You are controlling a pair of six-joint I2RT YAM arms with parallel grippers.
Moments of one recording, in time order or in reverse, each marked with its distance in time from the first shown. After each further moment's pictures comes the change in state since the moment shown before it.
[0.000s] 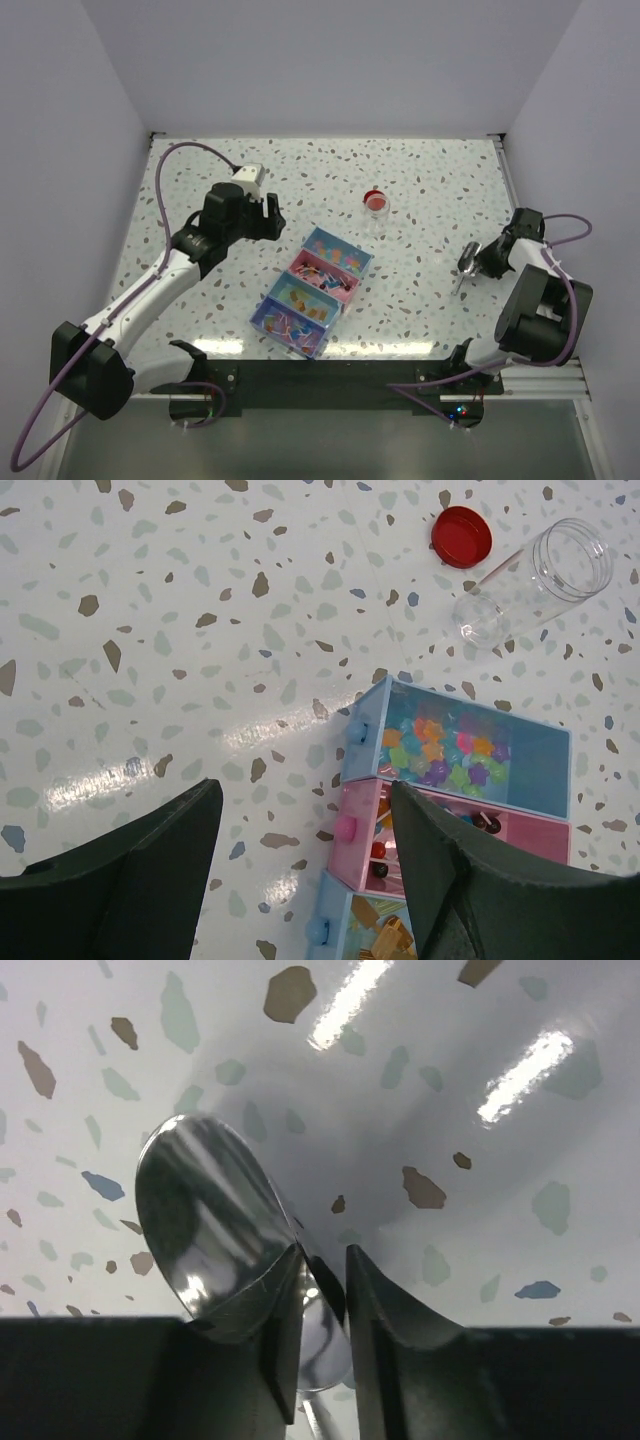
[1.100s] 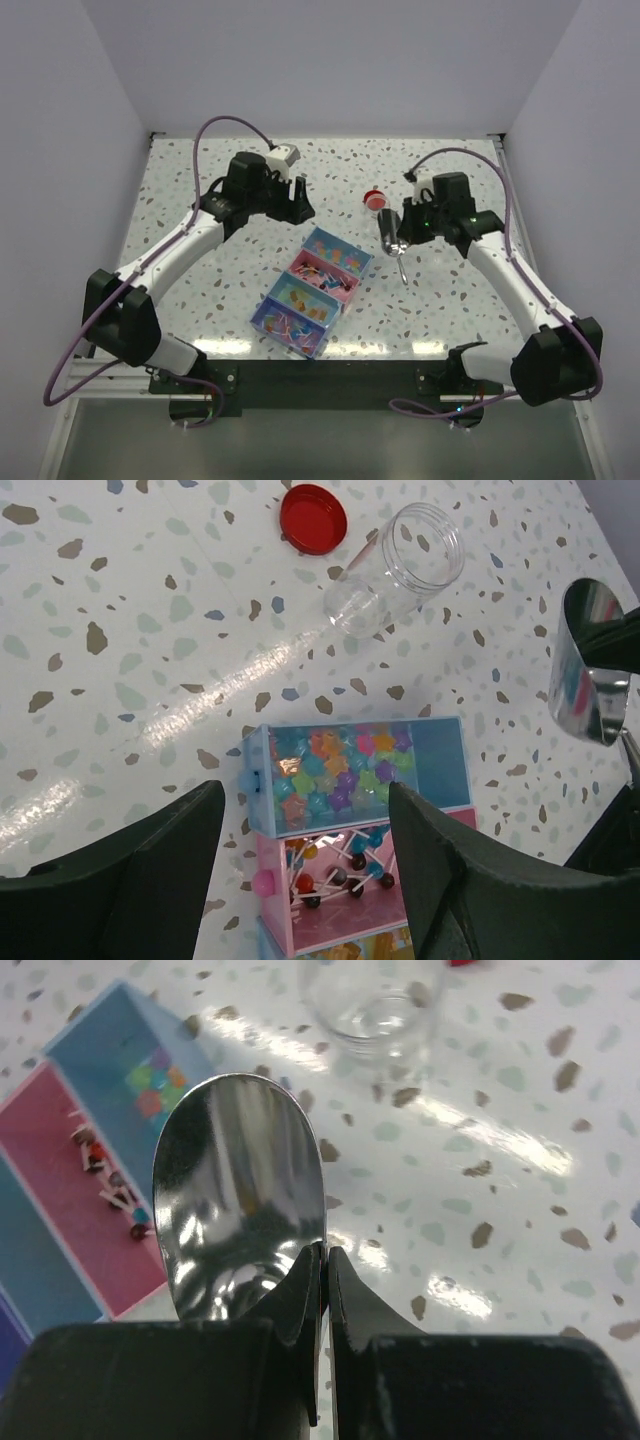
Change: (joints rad) left arm 0.000 0.284 0.261 -0.024 0.313 0.065; right arm 0.658 -0.225 0.242 -0.164 -0.229 -0.491
